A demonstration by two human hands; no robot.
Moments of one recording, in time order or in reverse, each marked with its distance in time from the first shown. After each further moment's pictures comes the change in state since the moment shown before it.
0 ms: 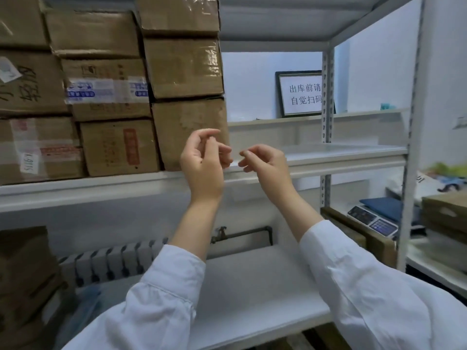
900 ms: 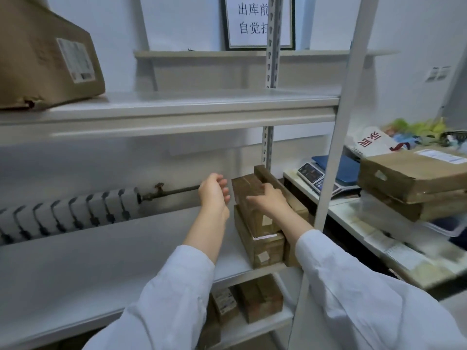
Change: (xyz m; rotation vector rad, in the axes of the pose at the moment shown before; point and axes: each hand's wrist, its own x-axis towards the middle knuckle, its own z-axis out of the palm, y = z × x) left_hand -0.153 -0.205 0.226 -0.034 0.168 -1.145; right_hand -0.025 0.234 -0.251 -0.615 -0.230 0.844
